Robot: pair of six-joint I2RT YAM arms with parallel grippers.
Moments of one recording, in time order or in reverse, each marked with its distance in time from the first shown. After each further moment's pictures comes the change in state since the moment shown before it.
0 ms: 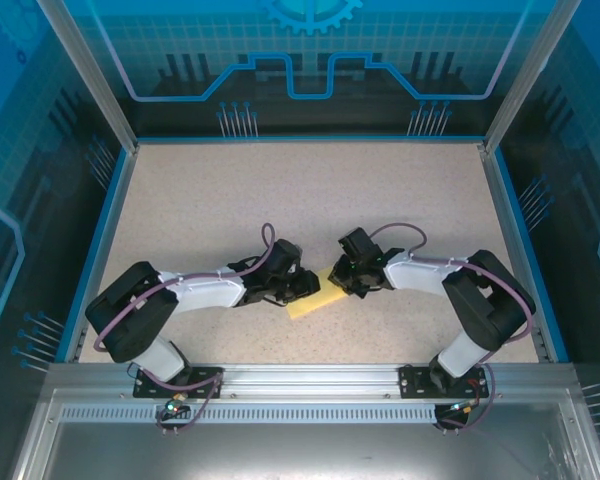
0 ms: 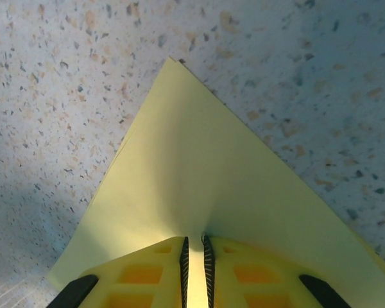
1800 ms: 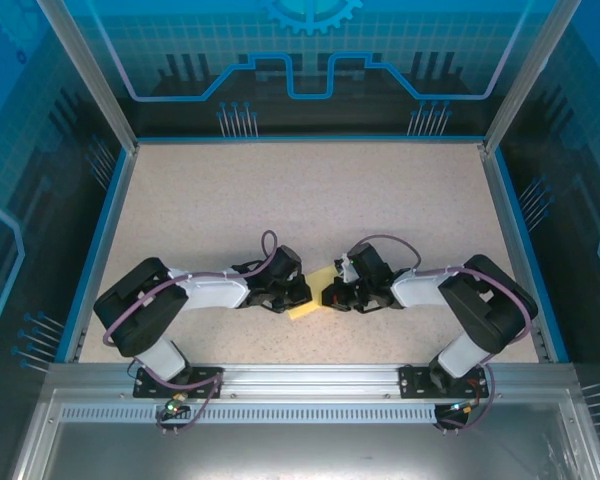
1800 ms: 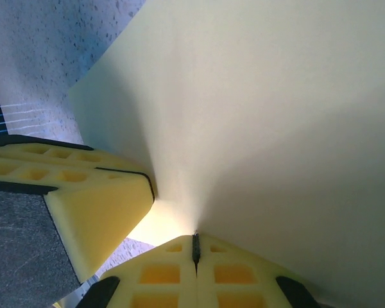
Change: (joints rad) left arm -0.008 0.048 -0.013 -0.065 -0.012 -0.003; right arm 0.005 -0.011 -0.216 0.346 -0.402 -0.366
